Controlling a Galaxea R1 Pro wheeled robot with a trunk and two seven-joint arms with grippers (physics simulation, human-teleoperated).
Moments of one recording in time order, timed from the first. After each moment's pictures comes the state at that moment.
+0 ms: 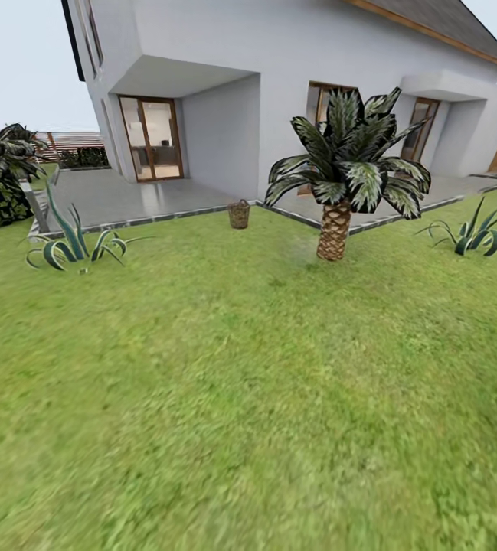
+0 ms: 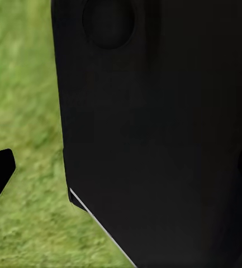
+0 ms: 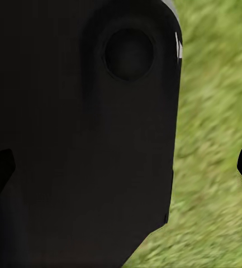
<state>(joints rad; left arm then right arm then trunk) 0.00 0.00 0.01 -0.10 0.01 0.00 0.00 -0.06 0.00 0.00 0.00 -0.01 -0.10 0.00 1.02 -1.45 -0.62</state>
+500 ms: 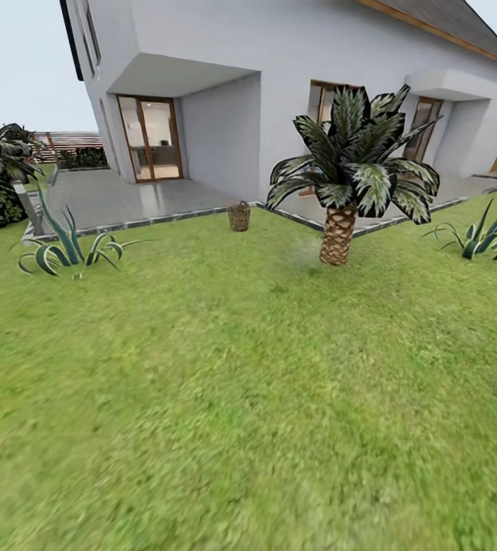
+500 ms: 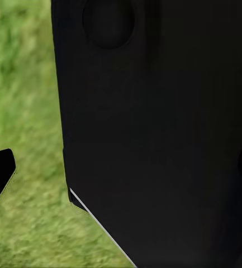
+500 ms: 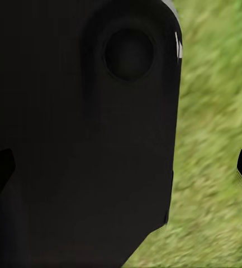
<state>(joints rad) 0.00 0.00 0.01 -0.10 0.01 0.00 0.00 -0.06 0.00 0.00 0.00 -0.01 -0.10 0.00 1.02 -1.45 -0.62</state>
